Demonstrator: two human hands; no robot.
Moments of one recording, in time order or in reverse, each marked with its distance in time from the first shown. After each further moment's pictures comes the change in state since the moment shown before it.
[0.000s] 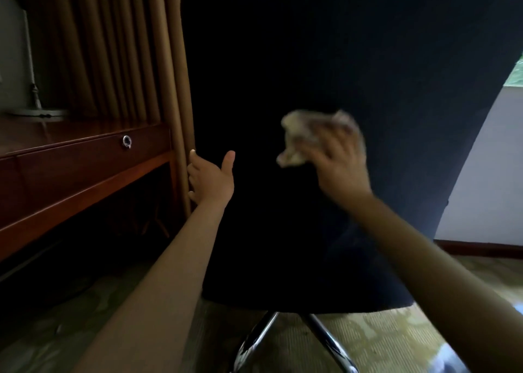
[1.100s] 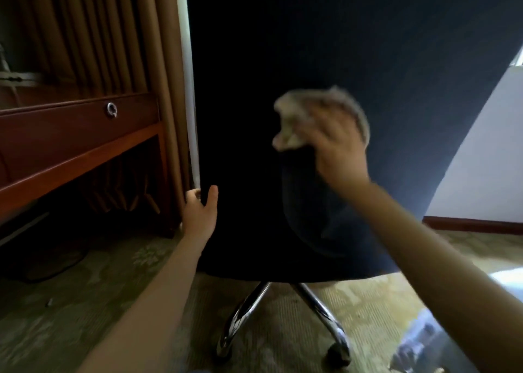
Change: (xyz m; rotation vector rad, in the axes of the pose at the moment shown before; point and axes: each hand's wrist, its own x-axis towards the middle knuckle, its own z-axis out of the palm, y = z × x) left_hand -0.024 -0.140 0.004 -0.211 -0.272 -0.076; right_hand -0.008 -0.030 -0.010 0.149 -0.011 0.020
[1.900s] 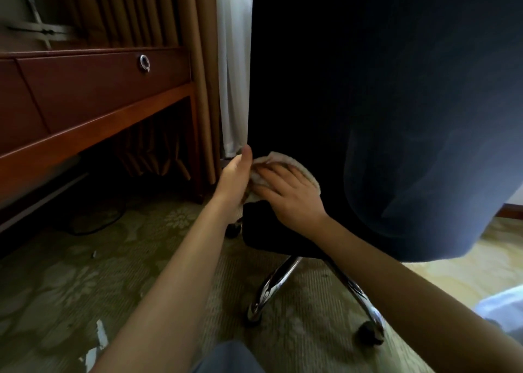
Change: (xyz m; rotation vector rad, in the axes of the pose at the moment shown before) left_hand -0.003 0.006 -0.014 -0.179 -0.212 0.053; right_hand -0.087 -0.146 0.107 0.131 -0.382 -0.131
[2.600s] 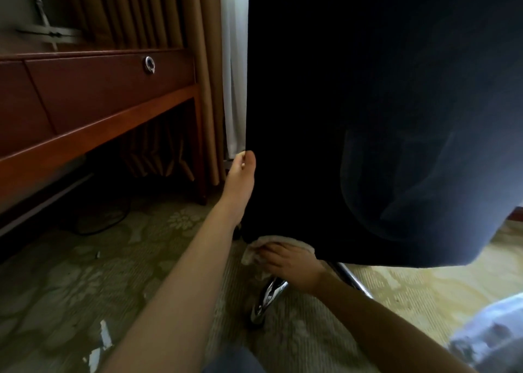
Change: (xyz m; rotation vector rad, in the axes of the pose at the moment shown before) left_hand 0.003 -0.001 -0.003 -0.068 -0.041 -0.157; right_hand -0.101 -0.052 0.058 -0.139 -0.348 -0.392
